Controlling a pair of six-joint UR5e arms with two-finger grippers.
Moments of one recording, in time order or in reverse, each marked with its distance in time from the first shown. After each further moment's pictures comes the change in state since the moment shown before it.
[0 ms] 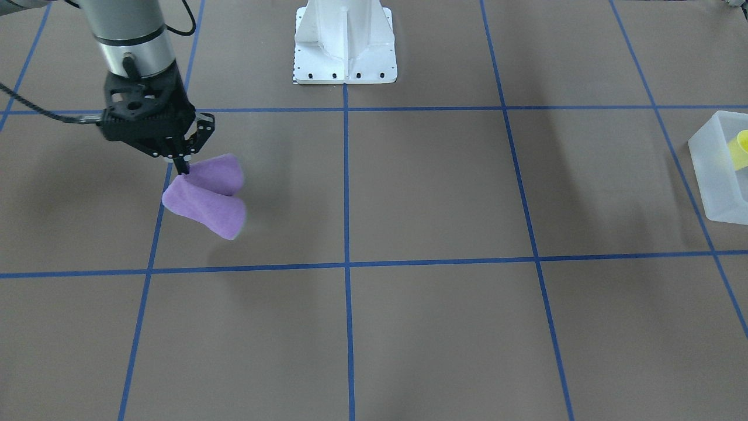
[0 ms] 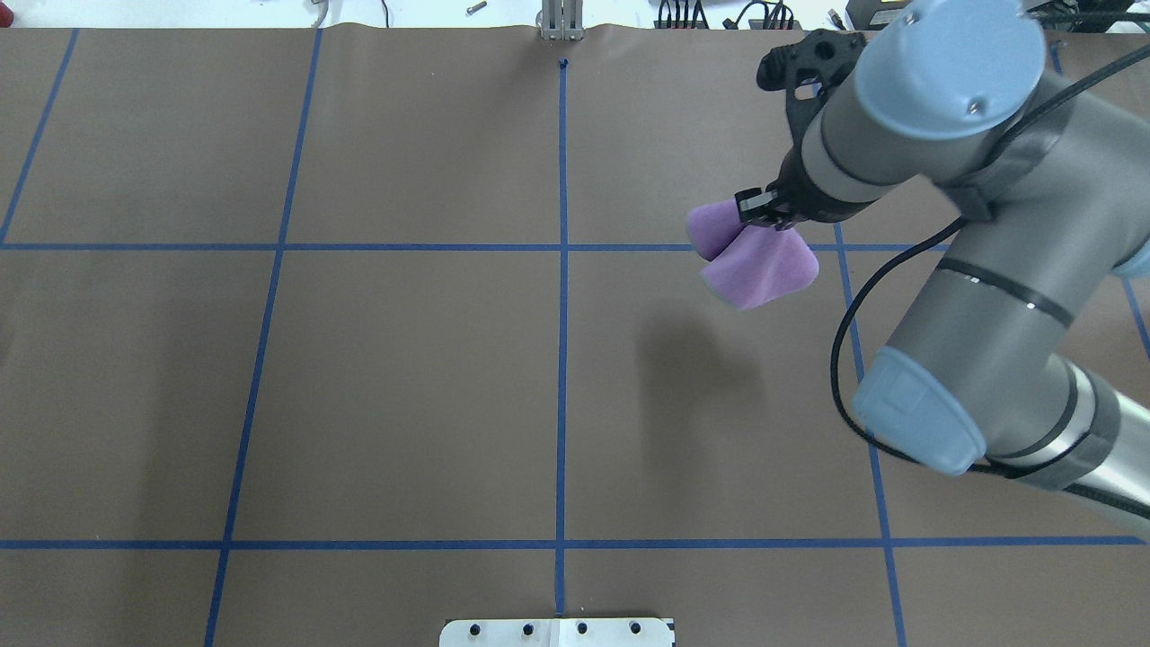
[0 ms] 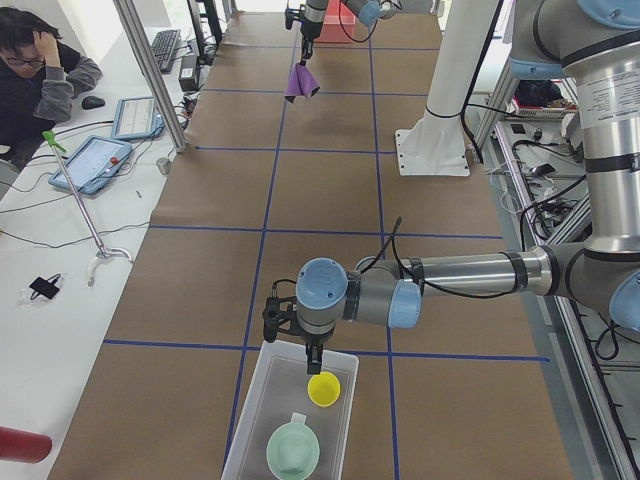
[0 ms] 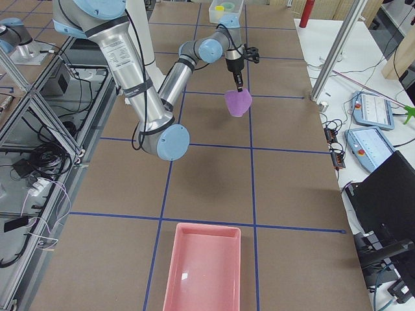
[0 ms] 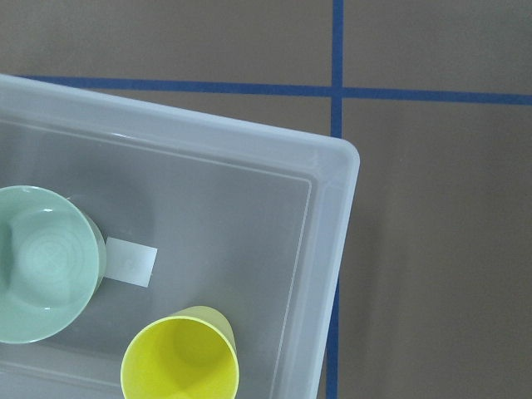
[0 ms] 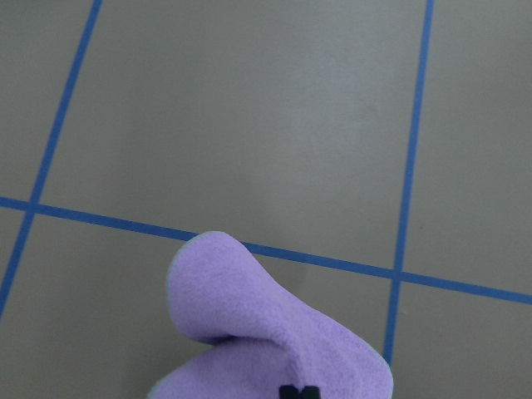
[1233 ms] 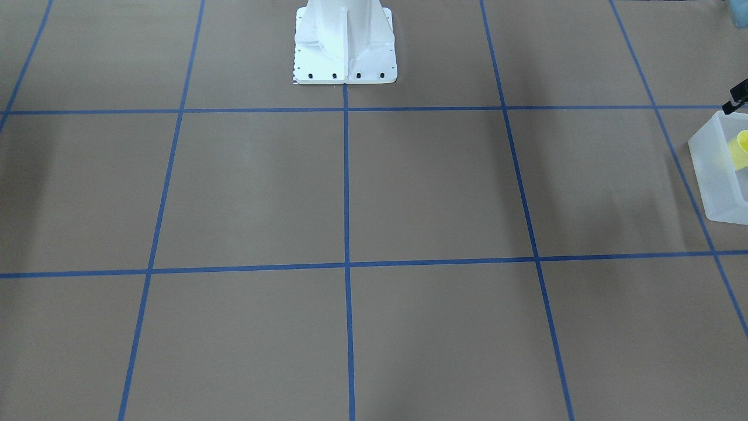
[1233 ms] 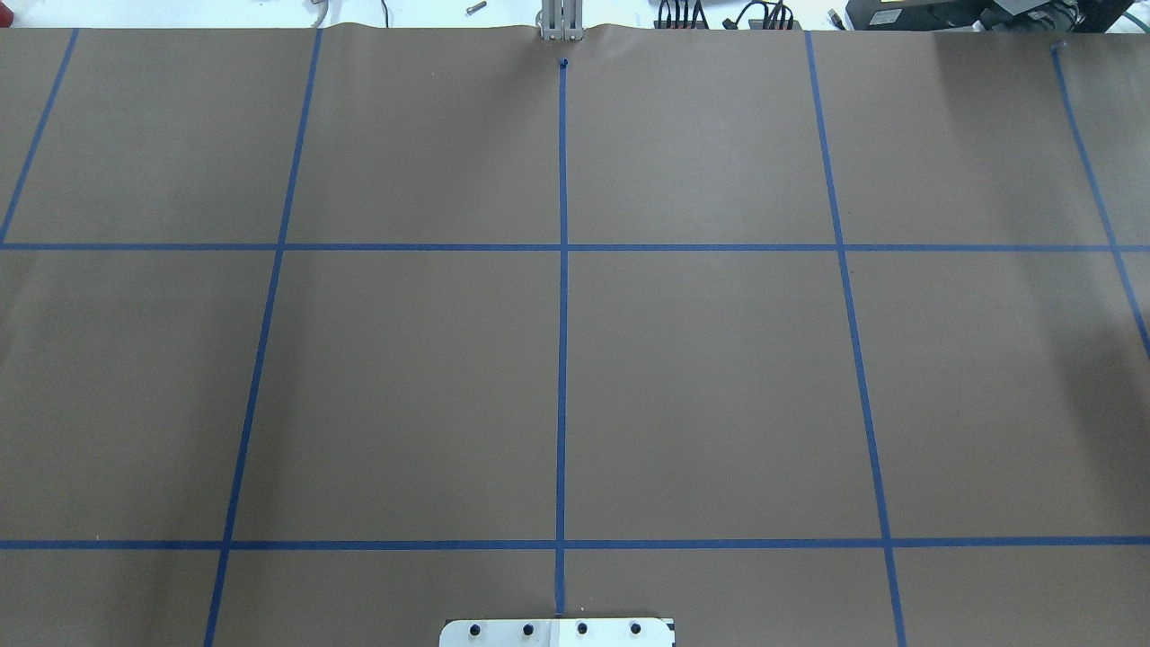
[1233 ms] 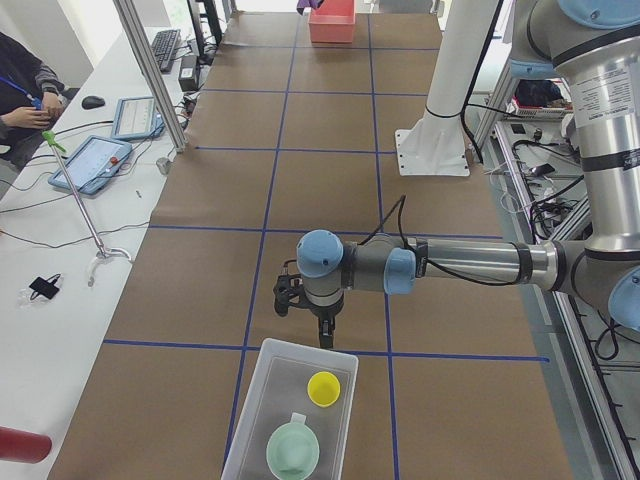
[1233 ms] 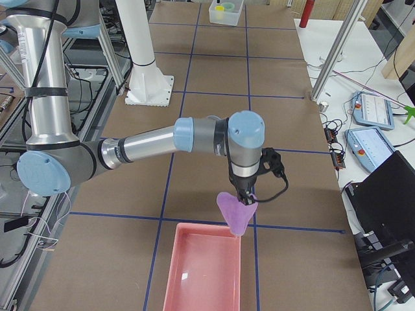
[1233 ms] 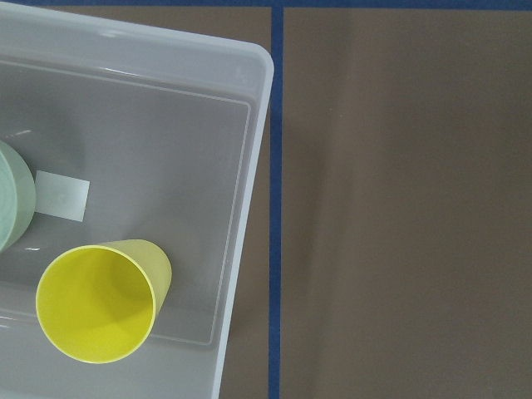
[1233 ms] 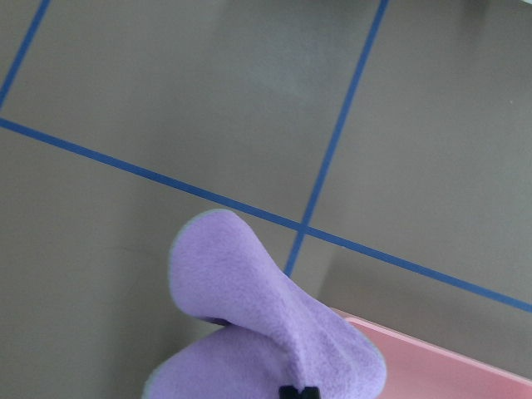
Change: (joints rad) left arm 0.066 0.003 -0.109 0.149 0.005 -0.001; right arm 0.901 -0.433 -0.349 0.011 0.362 -1.300
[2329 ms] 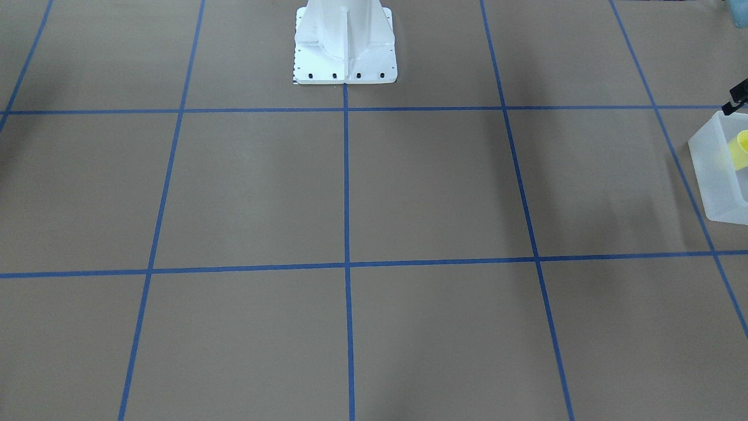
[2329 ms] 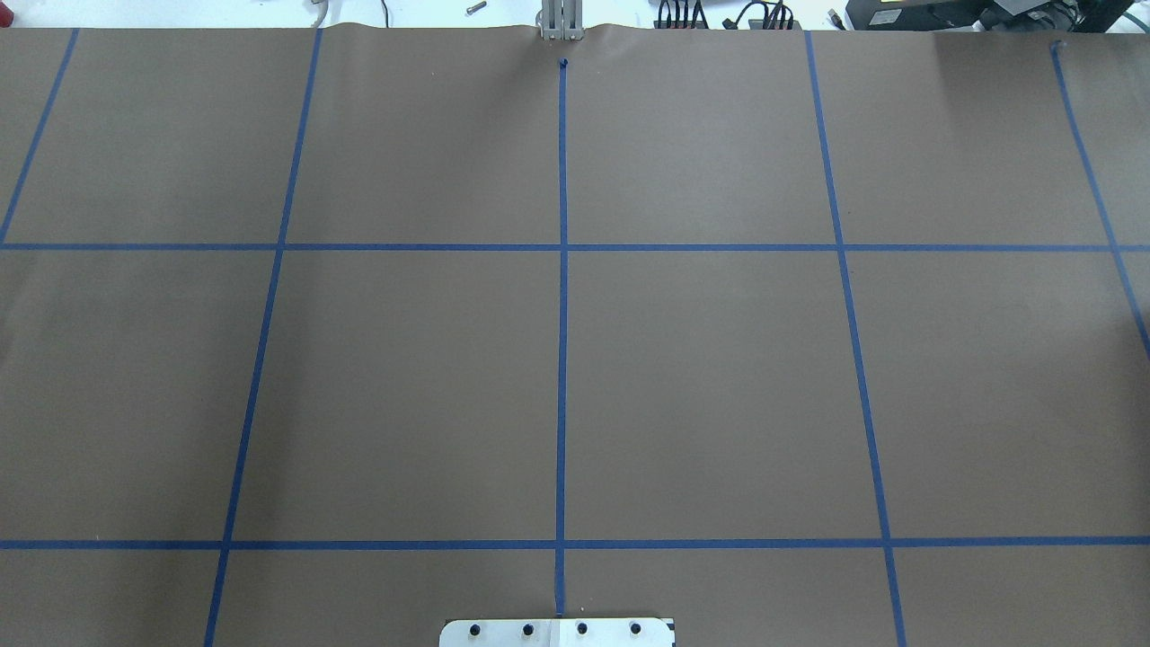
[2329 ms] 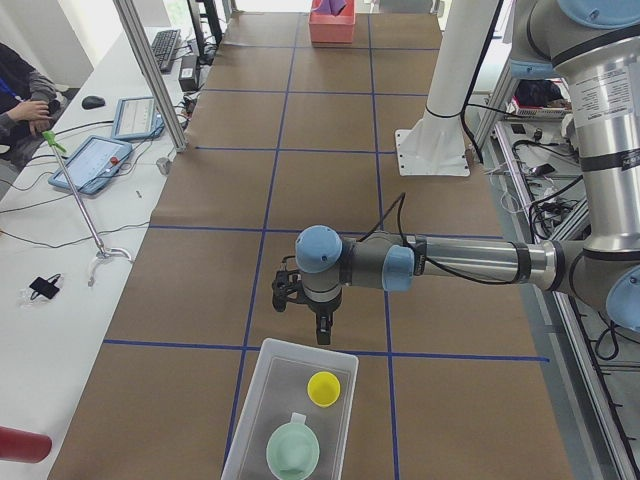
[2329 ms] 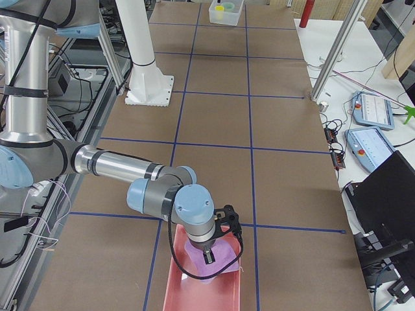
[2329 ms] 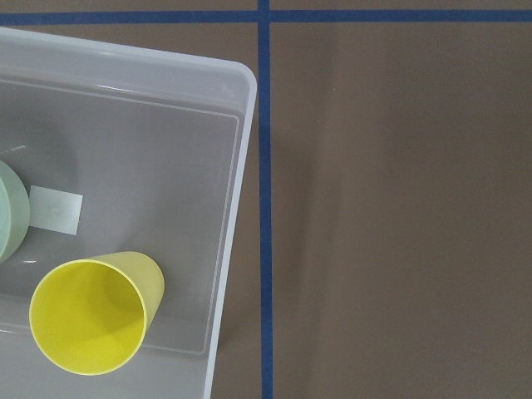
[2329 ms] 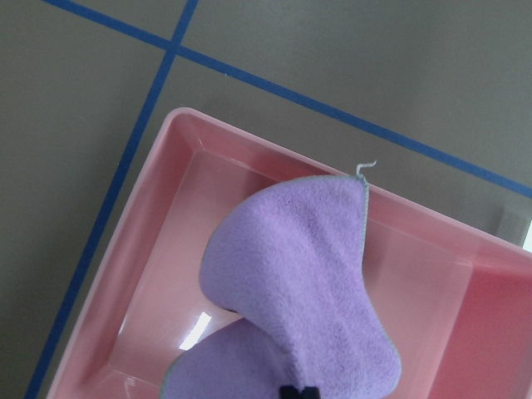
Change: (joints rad) left arm 0.002 -0.004 -0.008 -0.004 0.000 -0.001; right arm 0.083 -0.203 -0.065 0.253 -0.019 -0.076
